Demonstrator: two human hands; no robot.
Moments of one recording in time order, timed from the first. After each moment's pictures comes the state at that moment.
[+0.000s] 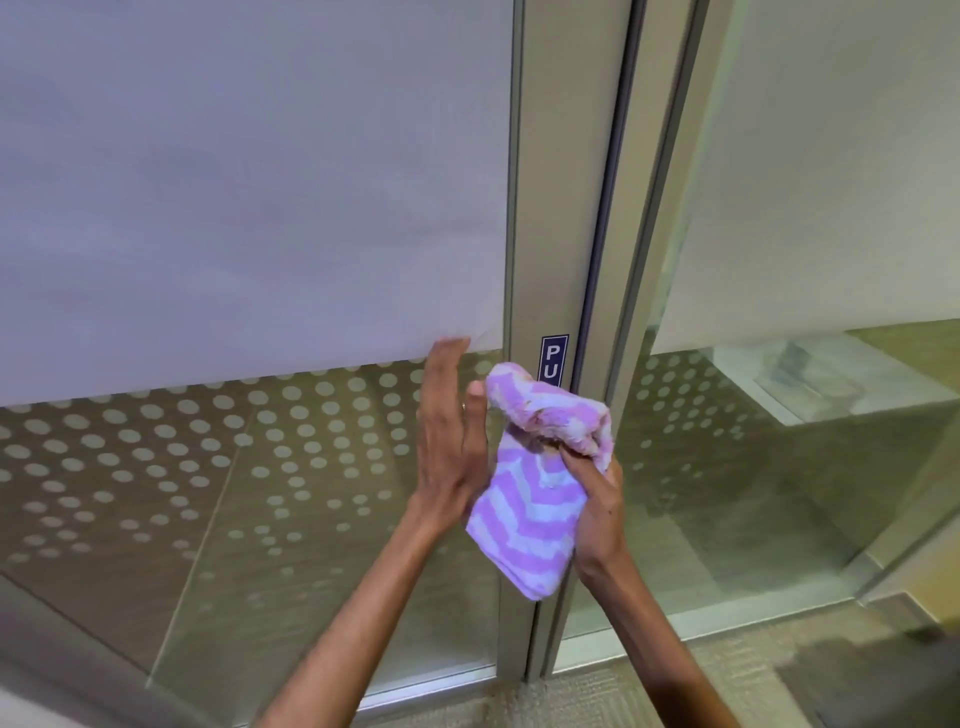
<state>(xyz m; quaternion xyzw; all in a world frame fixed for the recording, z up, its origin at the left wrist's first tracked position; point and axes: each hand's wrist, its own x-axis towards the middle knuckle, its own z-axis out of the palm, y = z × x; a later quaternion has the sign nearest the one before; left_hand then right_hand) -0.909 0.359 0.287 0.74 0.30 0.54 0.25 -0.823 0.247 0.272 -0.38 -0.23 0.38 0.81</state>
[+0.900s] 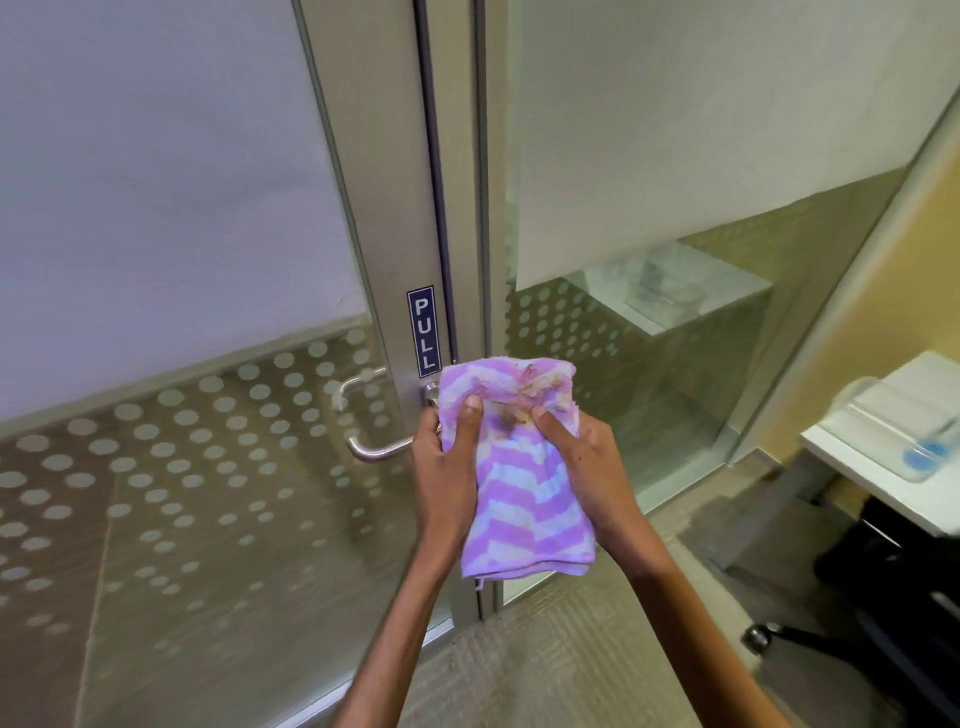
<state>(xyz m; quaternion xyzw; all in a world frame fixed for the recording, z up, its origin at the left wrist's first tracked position) -0.865 0.262 0.252 0.56 0.29 0.44 0.64 -0.770 0.164 0.267 -0.61 -0.23 0.27 0.71</state>
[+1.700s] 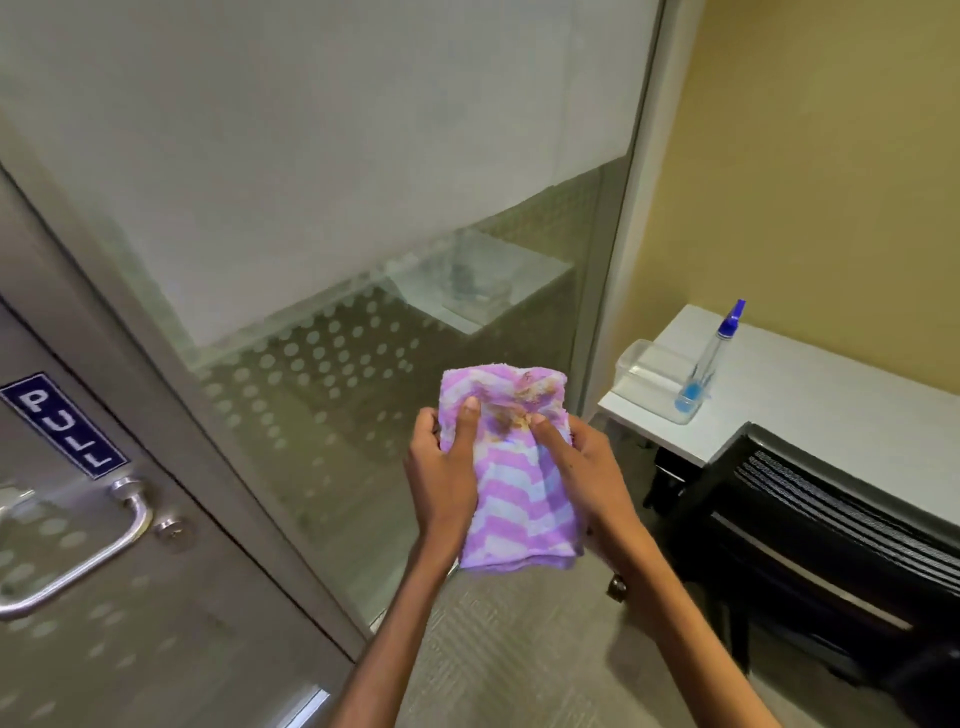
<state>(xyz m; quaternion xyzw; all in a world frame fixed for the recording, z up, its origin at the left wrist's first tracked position) -0.638 0.090 0.232 0.66 0.25 0.37 0.61 -0.584 -0.041 0.239 -0.72 -0.12 0.14 0.67</state>
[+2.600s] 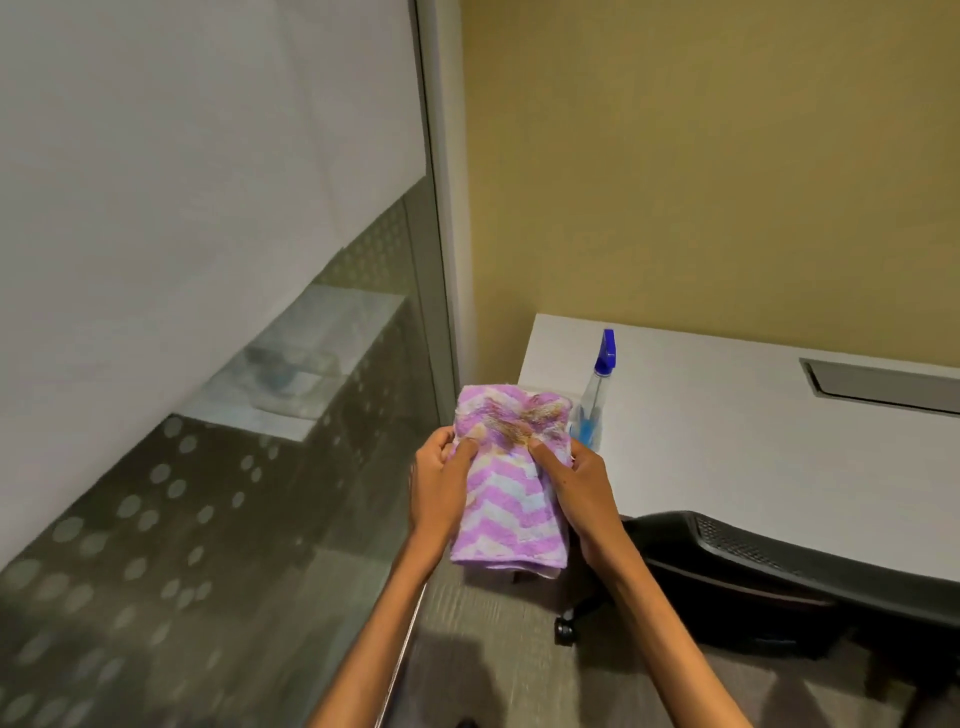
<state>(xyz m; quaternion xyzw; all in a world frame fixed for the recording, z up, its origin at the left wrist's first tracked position) -0.290 0.082 0.186 0.76 0.11 0.04 0.64 -0.308 -0.068 0.192 -0.72 0.15 0.02 0.67</state>
